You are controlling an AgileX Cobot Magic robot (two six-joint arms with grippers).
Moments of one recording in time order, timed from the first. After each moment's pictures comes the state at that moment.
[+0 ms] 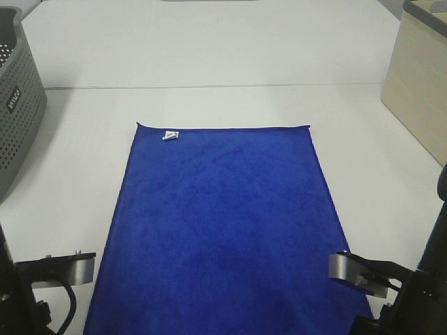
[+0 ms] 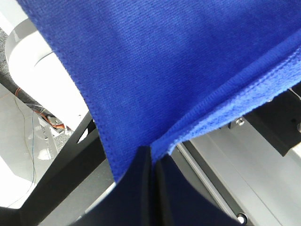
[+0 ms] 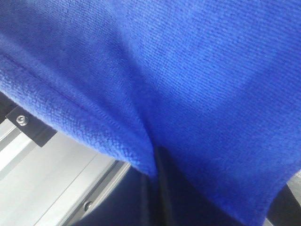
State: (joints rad) left arm -0.50 1.66 -0.61 -0.64 1.11 0.24; right arm 0.28 1.77 -0.49 0.74 1.10 -0.49
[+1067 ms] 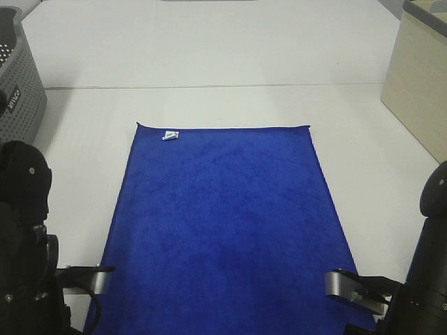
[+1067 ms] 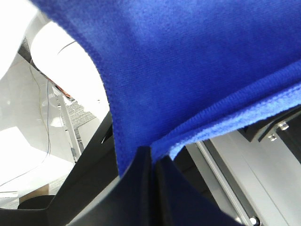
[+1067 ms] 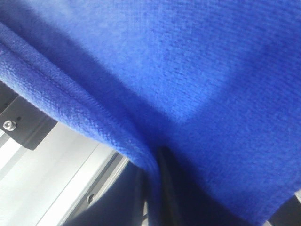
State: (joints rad) left arm -0.50 1.89 -0.70 -0.57 1.11 0.22; right arm 0.27 1.91 -0.50 0.73 1.09 -0.49
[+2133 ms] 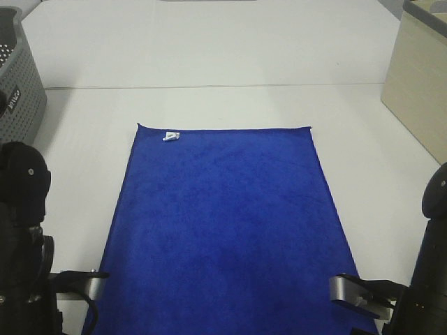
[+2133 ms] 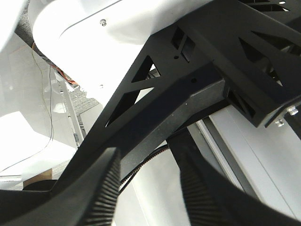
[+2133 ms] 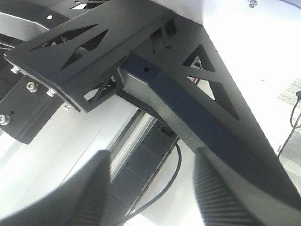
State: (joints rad) left arm -0.50 1.89 -0.70 -0.56 1.16 0.21; right arm 0.27 1.92 -0.50 0.72 1.11 -0.48
